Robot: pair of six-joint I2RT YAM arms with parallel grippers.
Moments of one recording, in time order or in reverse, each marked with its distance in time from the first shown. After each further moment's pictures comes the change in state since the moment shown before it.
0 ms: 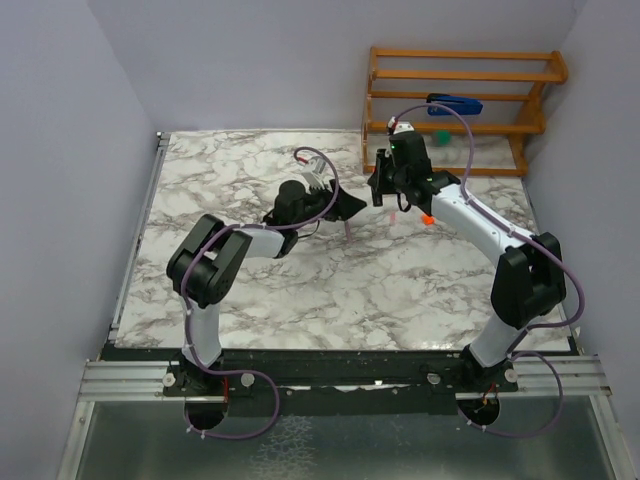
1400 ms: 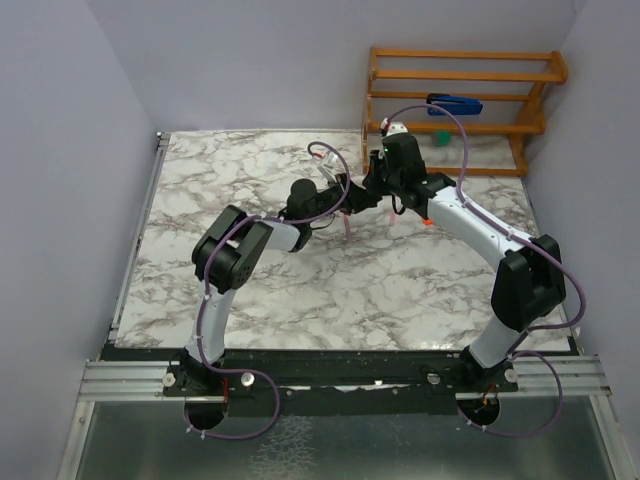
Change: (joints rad) left arm -0.028 0.234 0.192 0.264 0.125 -0.241; right arm 0.059 -0.014 0.003 0.000 0.023 0.000
